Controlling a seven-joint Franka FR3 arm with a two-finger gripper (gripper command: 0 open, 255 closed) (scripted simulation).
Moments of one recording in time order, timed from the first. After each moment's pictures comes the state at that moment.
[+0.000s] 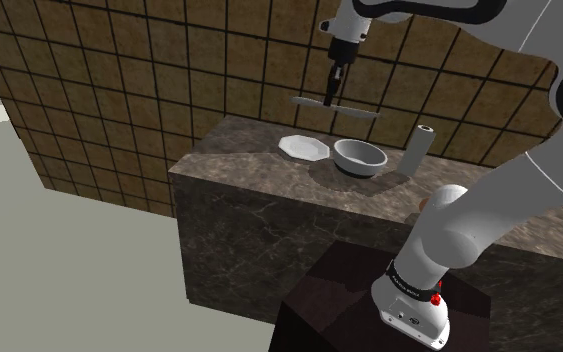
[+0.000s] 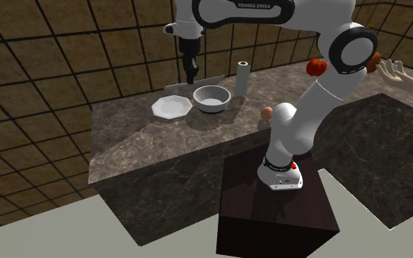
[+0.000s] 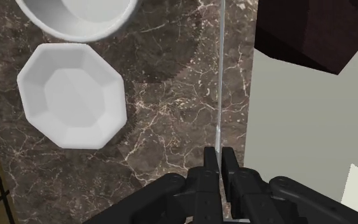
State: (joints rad) arm 0.11 -0.44 -0.21 -1.98 -0.06 1.59 -0.61
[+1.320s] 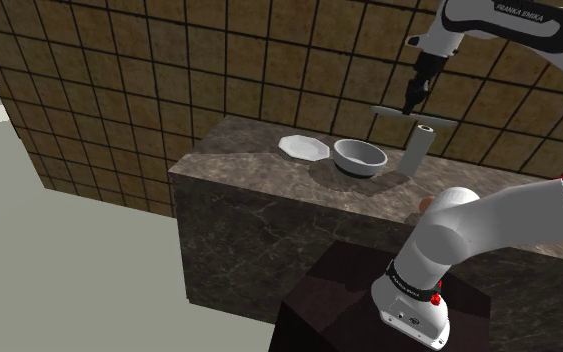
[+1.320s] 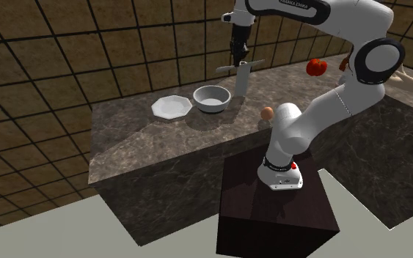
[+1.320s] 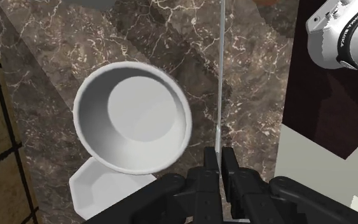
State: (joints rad) arm -0.06 -0.77 -0.49 -2.12 -0.29 1.45 -0.99
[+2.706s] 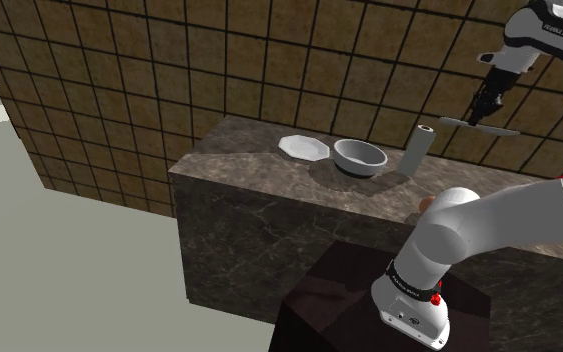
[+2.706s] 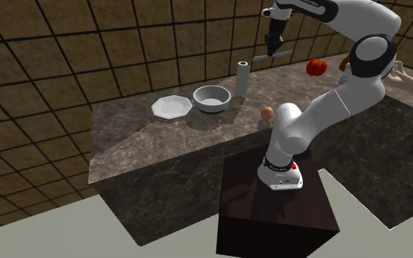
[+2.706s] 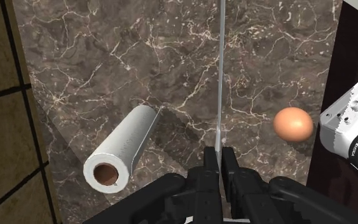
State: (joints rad) arm -0.07 -0.77 -0.90 -1.89 -0.53 1.39 -1.45
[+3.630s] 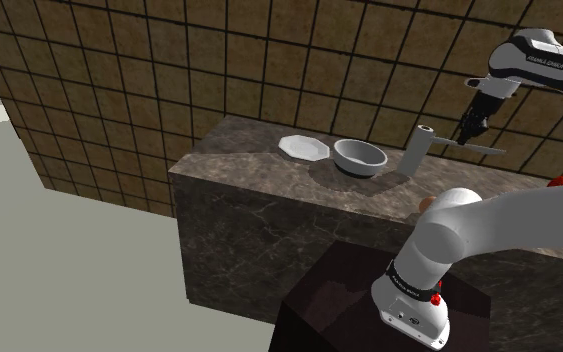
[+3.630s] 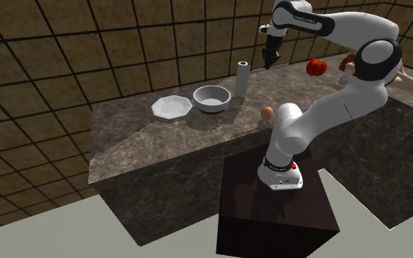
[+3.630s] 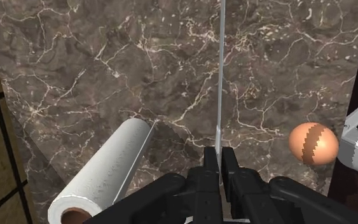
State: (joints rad) arm -0.11 -0.83 -0.96 -2.09 -0.60 1.54 -1.42
